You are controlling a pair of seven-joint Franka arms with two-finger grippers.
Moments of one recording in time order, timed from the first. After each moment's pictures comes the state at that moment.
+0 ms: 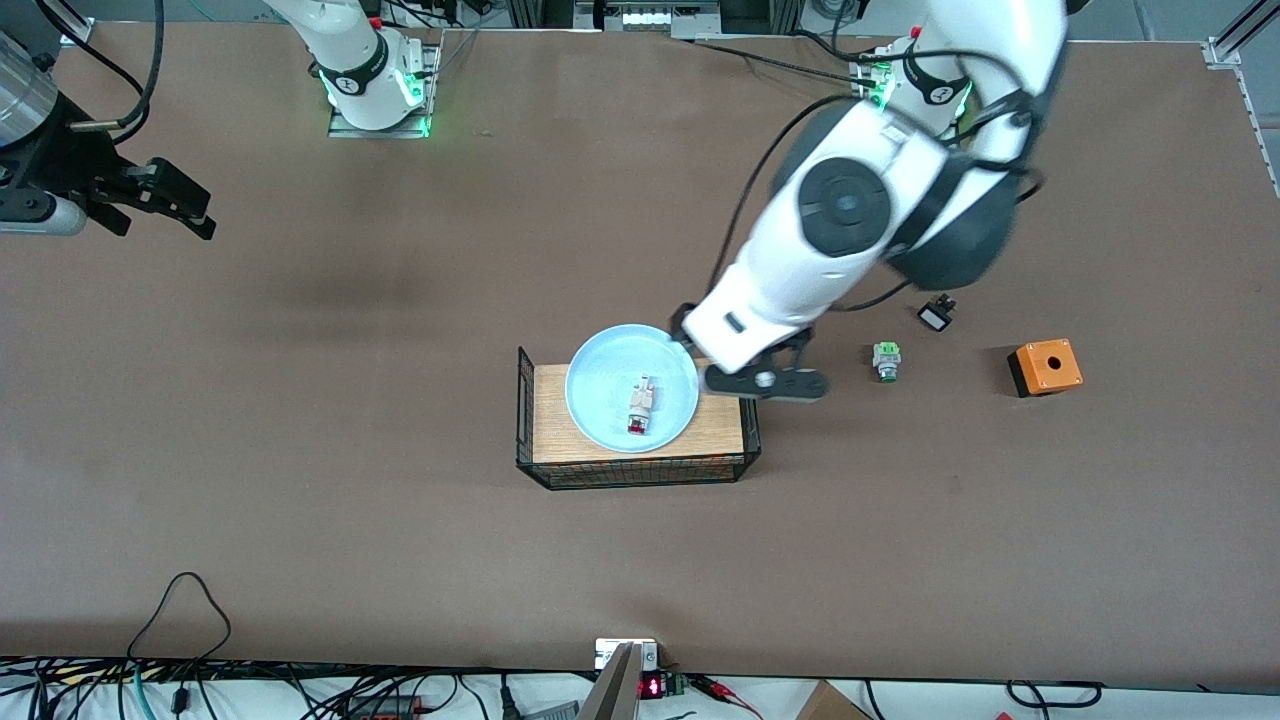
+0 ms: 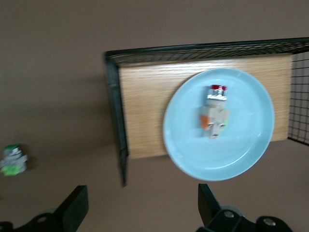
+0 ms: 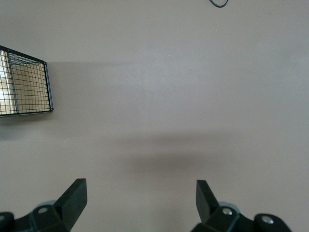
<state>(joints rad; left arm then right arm) -0.40 0.60 -0.17 -1.05 -0.06 1.62 -0.54 0.02 -0.10 0.04 -1.73 0.01 1.68 0.12</state>
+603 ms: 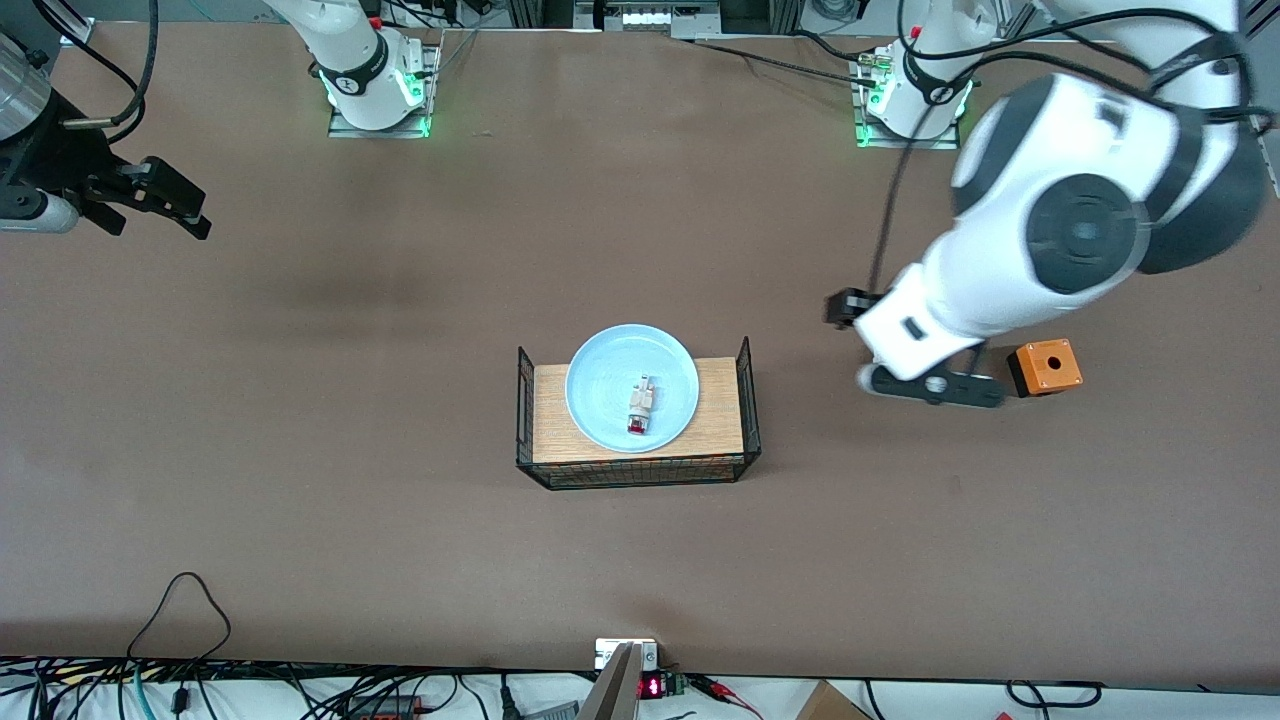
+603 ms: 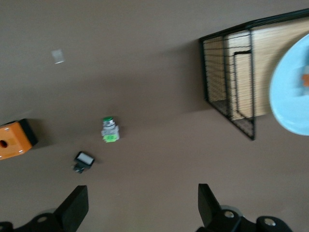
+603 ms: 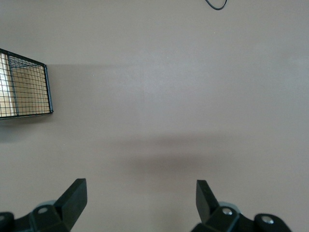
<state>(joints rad) -0.20 0.52 -0.16 -1.05 0.00 1.34 -0.22 0.02 -0.11 0.04 -1.73 0.01 1.69 0.12</state>
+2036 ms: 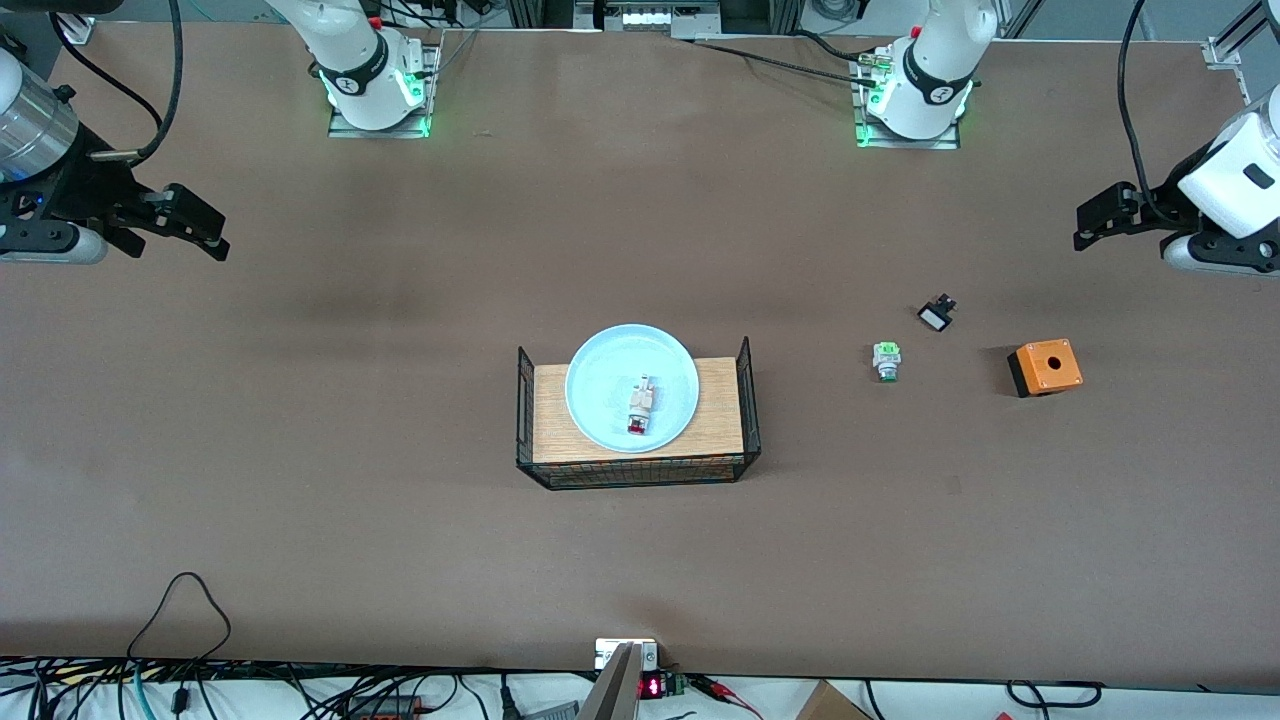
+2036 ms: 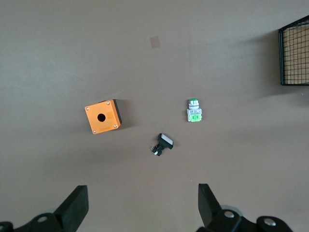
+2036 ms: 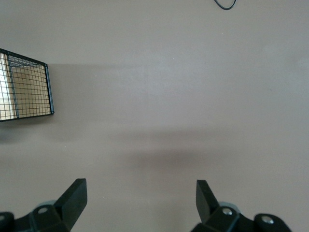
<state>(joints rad) 0.08 -0.05 -0.06 -1.74 0.00 1.63 0.11 -0.08 -0.04 0.16 -1.69 0.02 1.69 0.13</state>
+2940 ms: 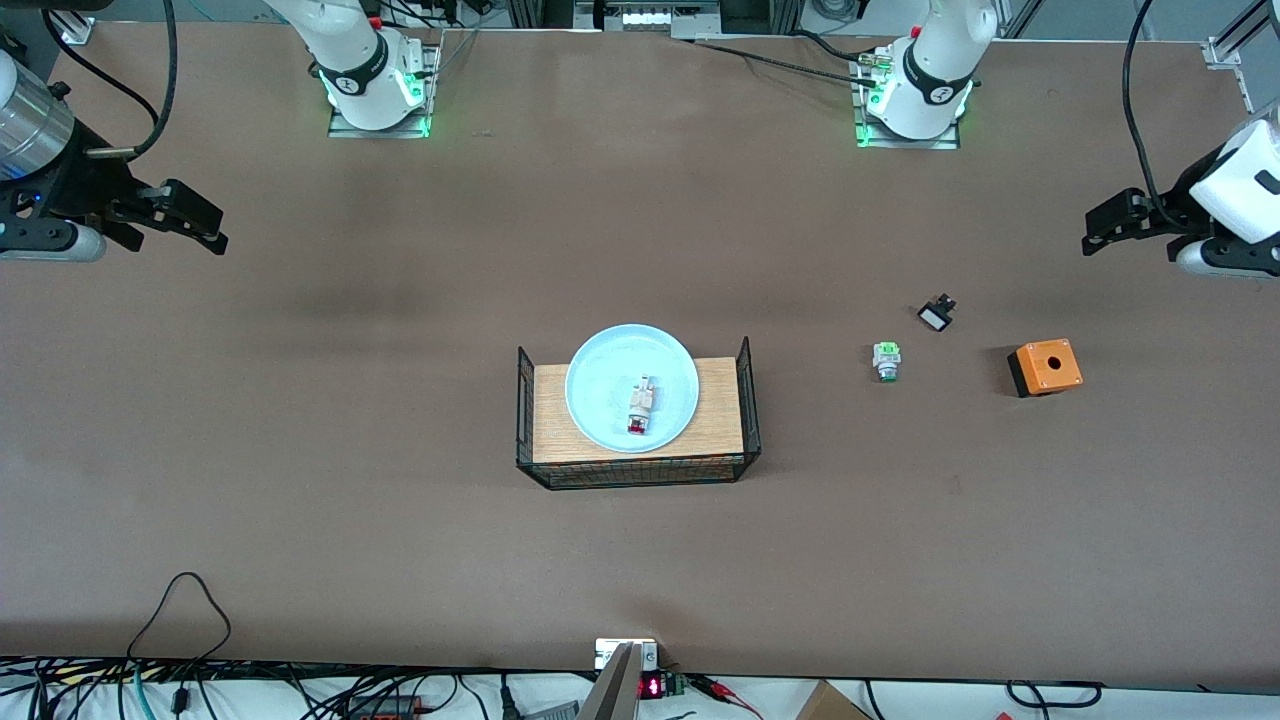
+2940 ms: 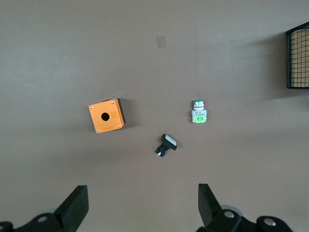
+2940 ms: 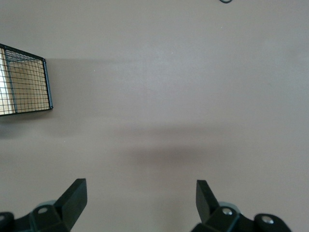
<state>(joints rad) 0.11 -0.06 -0.07 -1.76 0.00 1.64 0.11 -0.01 -0.04 0.09 -1.67 0.02 1.66 0.12</state>
